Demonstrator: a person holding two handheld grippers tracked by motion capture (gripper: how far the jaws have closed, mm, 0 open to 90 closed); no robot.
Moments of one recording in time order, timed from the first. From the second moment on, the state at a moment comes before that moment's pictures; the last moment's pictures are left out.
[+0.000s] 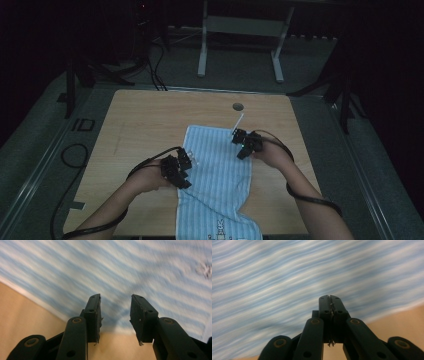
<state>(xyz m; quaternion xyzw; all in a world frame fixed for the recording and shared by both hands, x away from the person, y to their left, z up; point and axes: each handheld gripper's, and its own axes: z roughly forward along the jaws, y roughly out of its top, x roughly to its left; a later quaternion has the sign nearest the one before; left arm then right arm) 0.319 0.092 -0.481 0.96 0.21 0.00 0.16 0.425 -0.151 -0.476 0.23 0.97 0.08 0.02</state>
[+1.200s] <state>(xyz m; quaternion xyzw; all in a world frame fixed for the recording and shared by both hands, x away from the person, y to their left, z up) 0.380 0.081 -0.520 0.96 0.23 -0.02 0.13 0.481 -0.183 -0.515 0.32 0.95 0.04 0.00</state>
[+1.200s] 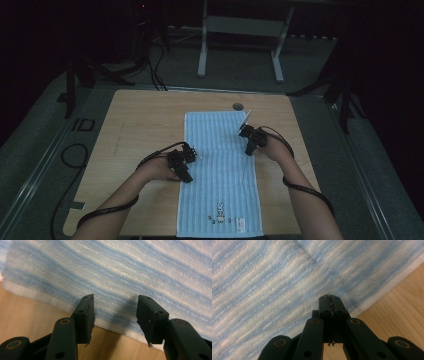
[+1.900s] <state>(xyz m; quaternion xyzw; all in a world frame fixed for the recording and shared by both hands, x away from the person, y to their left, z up) 0.339 0.088 -0.515 0.97 0.21 -0.02 0.15 0.375 -0.176 -0.500 0.18 0.98 0.06 -0.03</state>
